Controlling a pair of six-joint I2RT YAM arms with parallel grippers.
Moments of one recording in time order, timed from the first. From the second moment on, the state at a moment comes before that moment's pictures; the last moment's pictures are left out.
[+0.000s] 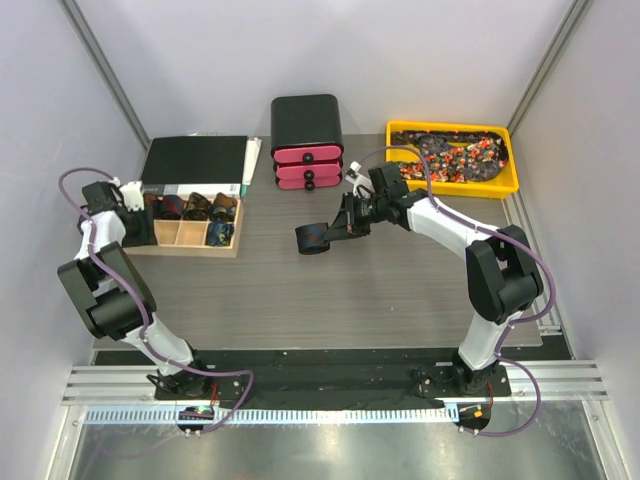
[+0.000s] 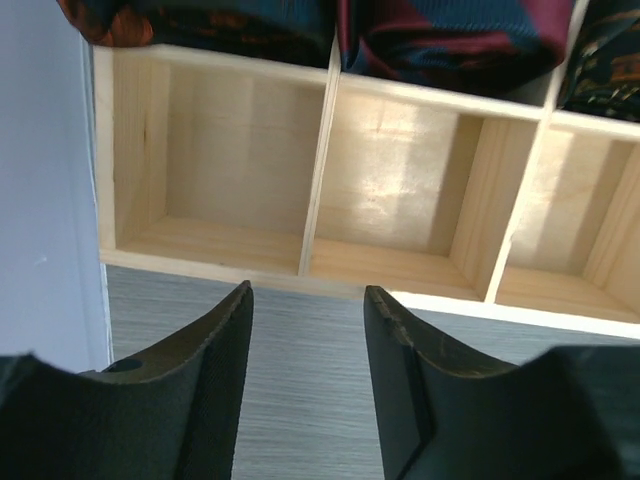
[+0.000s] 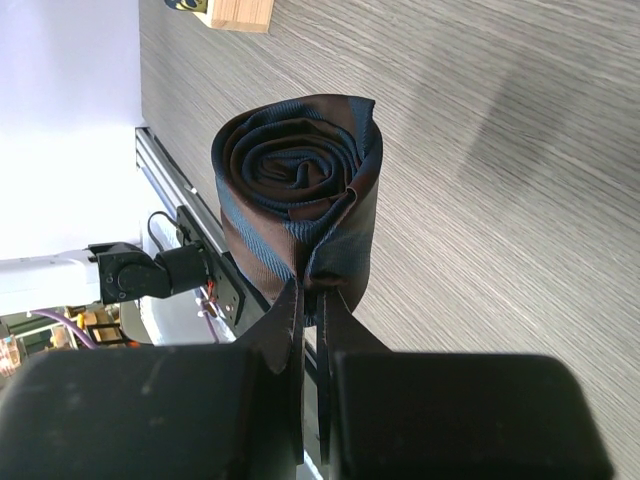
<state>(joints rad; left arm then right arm) 0.52 1.70 1.19 -0.53 0.21 0.36 0.47 1.77 1.25 -0.29 -0.71 0.55</state>
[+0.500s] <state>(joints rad) 0.47 1.88 1.28 -0.48 0.18 0.37 0.43 1.75 1.25 -0.35 -0.71 0.51</state>
